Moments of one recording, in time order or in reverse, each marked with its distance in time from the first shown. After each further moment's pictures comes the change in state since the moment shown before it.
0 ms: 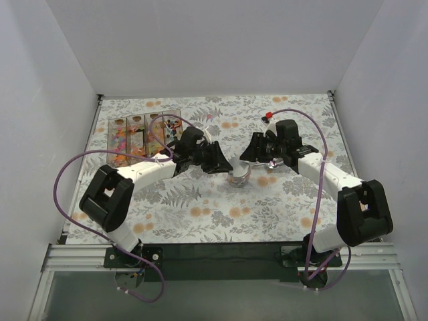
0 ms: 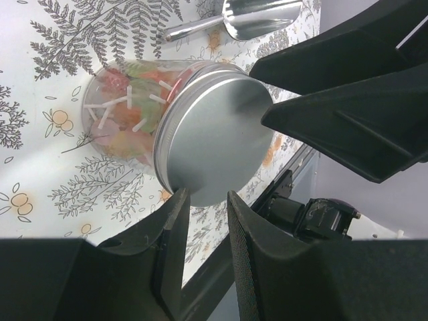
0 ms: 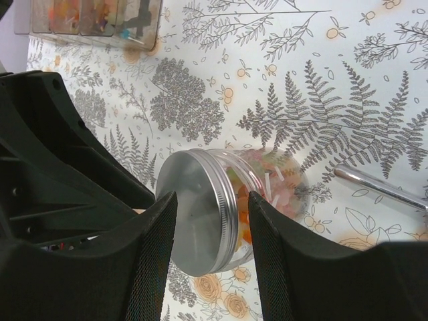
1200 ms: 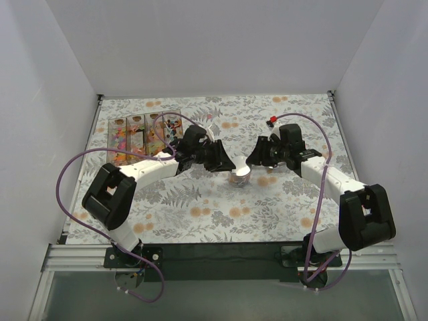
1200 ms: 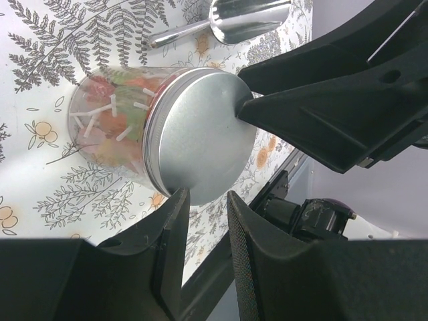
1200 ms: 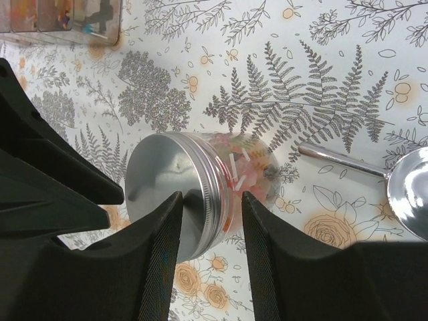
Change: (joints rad) left arm -0.014 0.028 0.036 0.005 0.004 -0.002; right arm -0.022 -0.038 -0.056 -0.024 0.066 -0.029
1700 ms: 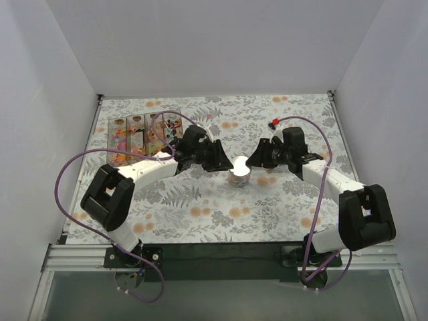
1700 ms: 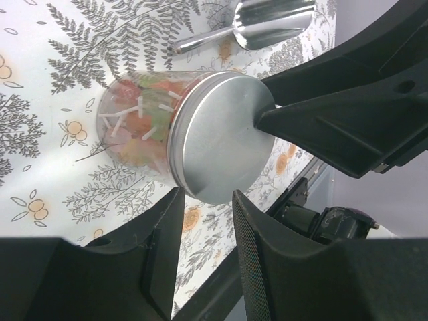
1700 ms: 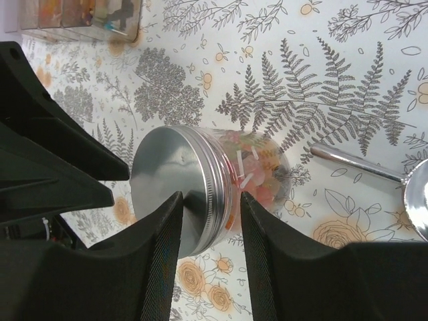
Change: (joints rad) left arm 0.000 -0.012 0.009 -0.046 -0.060 0.043; right arm -0.027 -0.001 -0.048 0.066 -0.069 0.008
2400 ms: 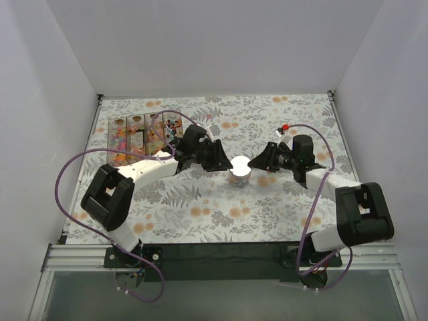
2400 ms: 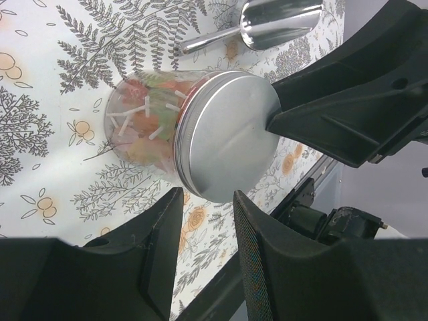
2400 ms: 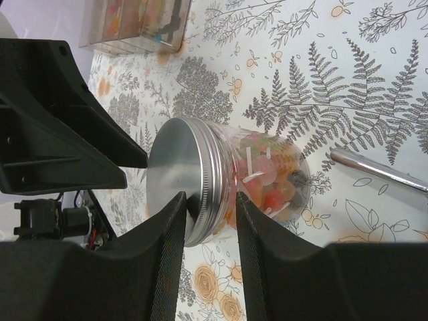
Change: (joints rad) left arm 0.000 -0.002 0.010 -0.036 -0.018 0.028; right arm -0.102 0.017 -0.184 0.344 -0.229 0.125
